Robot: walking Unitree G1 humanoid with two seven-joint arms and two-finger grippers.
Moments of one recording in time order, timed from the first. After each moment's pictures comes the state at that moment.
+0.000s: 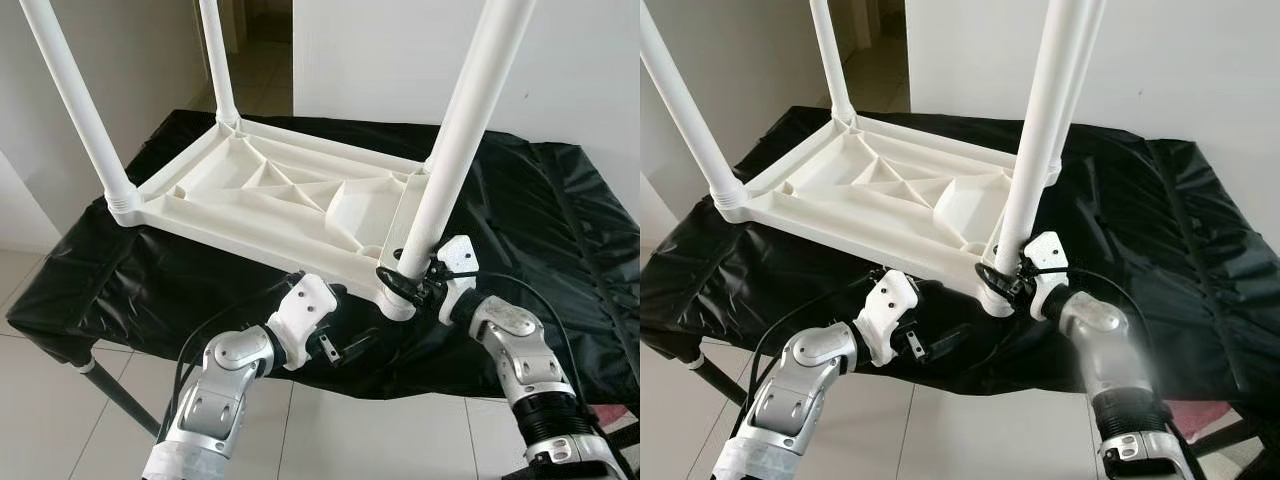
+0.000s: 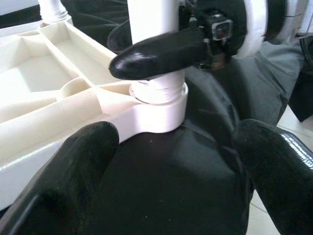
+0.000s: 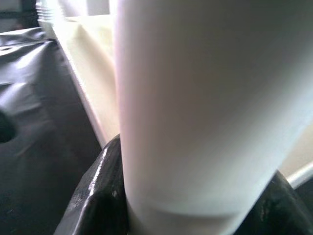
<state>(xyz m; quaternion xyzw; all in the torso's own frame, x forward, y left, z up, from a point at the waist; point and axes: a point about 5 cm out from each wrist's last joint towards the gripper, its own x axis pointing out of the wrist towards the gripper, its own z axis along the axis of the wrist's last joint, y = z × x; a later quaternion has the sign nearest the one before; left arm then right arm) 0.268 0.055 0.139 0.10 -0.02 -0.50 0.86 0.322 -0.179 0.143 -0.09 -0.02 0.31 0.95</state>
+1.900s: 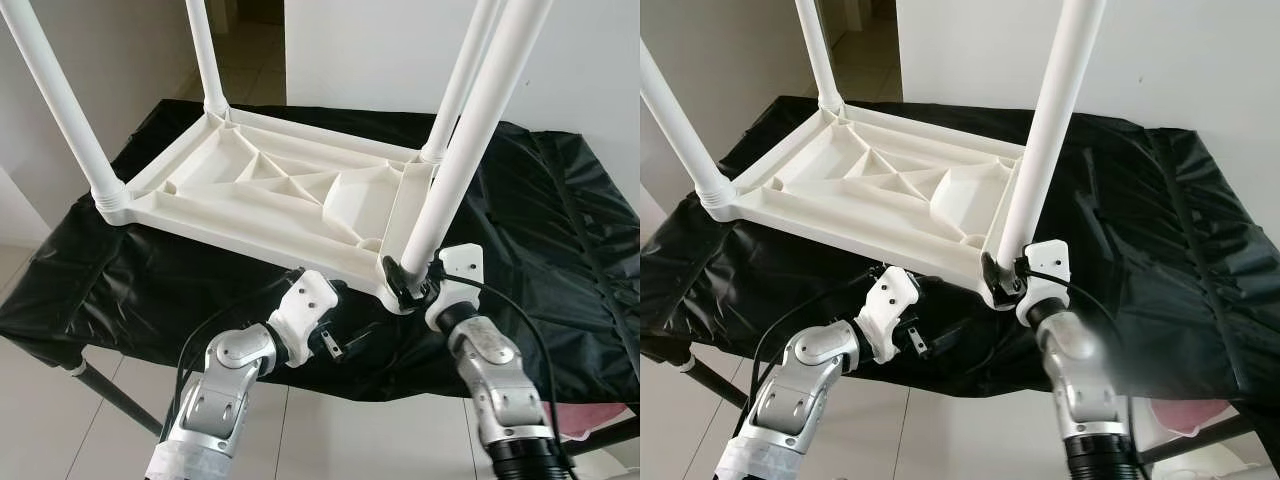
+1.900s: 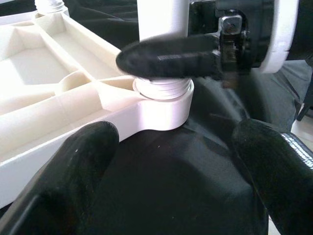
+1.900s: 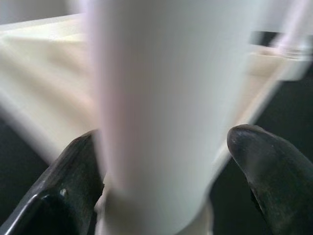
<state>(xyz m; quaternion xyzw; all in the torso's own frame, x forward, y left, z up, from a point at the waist) 0.269 0.054 0.142 0.09 -0.02 -0.49 0.86 0.296 -0.163 0.147 -0.06 -0.04 0.18 0.98</state>
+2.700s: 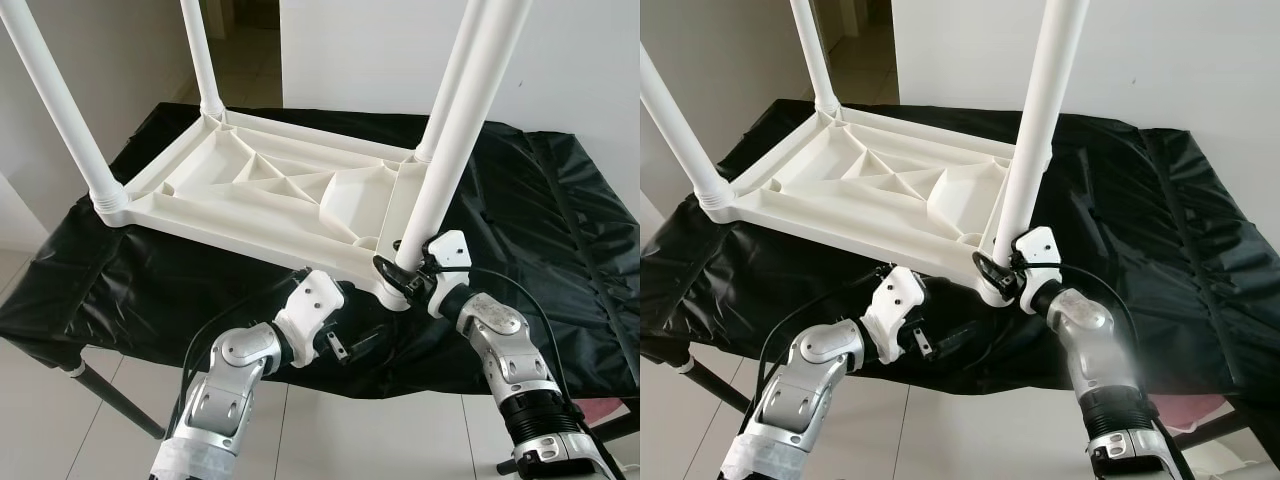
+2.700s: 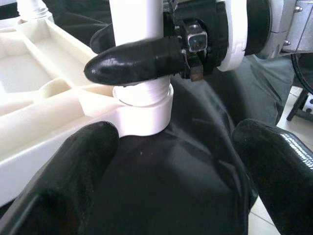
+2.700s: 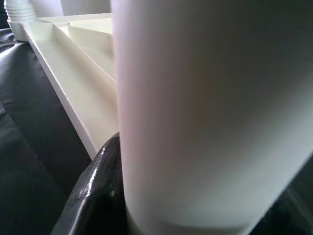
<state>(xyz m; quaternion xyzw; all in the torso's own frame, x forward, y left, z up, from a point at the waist) 0.267 0.049 0.140 0.09 -0.02 -0.50 0.86 0.325 -0.169 0.146 -0.10 -0.04 0.29 0.95</state>
